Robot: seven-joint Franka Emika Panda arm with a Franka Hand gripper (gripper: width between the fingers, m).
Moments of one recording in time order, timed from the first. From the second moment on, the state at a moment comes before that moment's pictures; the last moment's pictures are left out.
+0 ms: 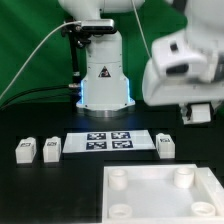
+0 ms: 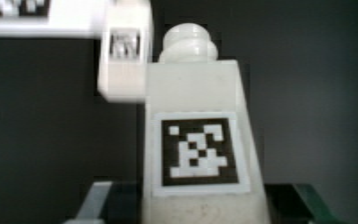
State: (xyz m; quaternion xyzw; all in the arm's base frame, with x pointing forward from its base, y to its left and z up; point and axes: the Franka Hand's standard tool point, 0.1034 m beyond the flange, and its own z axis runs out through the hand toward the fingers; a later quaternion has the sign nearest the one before) arm 0.460 0.158 0.107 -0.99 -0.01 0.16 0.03
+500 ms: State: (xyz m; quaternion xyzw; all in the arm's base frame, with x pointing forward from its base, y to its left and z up) arm 0.516 0.118 0.146 -1.00 -0.05 -0.06 0.04
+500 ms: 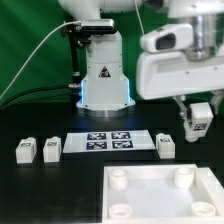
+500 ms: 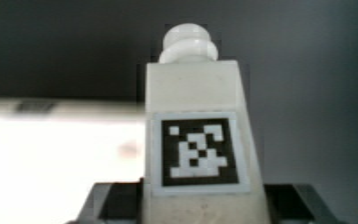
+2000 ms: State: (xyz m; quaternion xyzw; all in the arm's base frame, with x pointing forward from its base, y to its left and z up) arm 0.630 0.102 0.148 -0.95 -0.04 -0.30 0.04
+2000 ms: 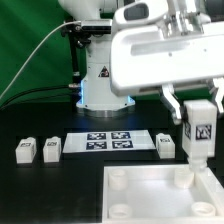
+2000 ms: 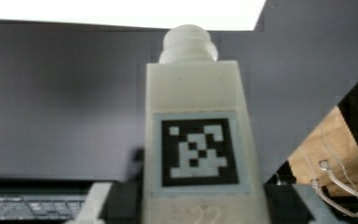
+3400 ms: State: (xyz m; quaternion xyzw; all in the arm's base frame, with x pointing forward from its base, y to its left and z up) arm 0.636 0.115 0.098 -0.95 -0.03 -0.30 0.05
